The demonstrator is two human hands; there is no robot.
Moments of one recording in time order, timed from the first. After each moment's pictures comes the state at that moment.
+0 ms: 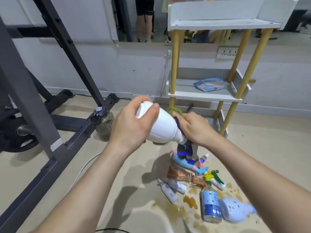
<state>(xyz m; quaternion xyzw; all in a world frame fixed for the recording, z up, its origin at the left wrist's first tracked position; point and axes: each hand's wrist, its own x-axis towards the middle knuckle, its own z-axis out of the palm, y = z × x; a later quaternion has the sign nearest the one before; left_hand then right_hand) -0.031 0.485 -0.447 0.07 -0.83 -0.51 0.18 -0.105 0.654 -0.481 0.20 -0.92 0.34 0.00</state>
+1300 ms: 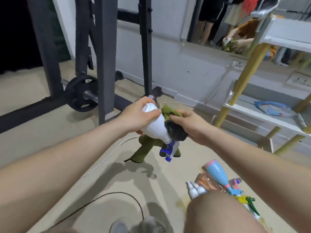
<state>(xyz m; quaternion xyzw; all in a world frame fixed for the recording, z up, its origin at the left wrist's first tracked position) 0.034 0.294 -0.486 0.20 -0.85 -0.48 0.10 -0.063 0.453 -0.496 0.23 -0.76 0.53 -0.28</state>
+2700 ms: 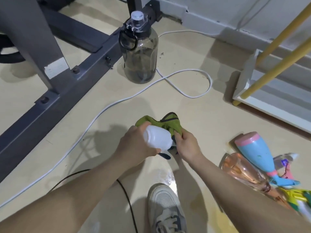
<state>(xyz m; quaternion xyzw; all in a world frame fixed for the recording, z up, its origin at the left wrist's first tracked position) -0.095 0.266 -0.820 0.26 -0.89 -0.36 -0.12 -0.184 0.424 -0.864 0.08 -0.88 0.40 -0.26</state>
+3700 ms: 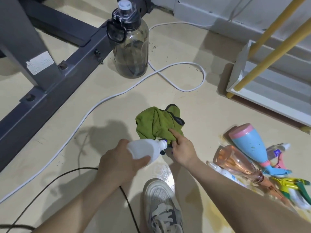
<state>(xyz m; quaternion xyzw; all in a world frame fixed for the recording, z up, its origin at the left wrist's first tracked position) -0.051 0.280 -0.820 0.34 -0.88 -0.27 -0.17 -0.169 0.448 -0.885 0.14 -0.91 0.28 -0.27</state>
